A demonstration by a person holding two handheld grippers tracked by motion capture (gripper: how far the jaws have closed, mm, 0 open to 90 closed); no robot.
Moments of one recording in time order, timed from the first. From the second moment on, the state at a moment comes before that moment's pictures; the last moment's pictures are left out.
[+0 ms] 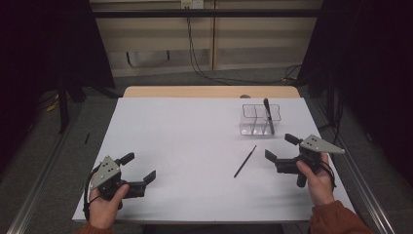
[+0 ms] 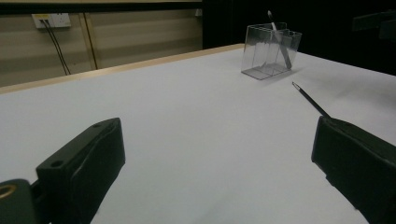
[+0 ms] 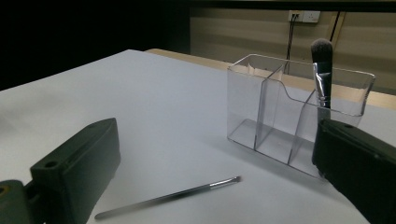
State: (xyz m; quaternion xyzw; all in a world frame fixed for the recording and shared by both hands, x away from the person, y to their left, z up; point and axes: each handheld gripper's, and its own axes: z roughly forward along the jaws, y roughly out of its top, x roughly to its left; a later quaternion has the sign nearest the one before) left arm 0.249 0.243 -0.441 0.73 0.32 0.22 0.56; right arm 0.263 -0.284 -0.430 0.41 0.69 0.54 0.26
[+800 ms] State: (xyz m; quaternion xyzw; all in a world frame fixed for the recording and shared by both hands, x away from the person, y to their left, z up) left arm 0.251 0.244 -0.442 0.73 0.33 0.21 0.56; right arm 0.312 -0.259 -0.422 0.38 0.73 0.52 0.24
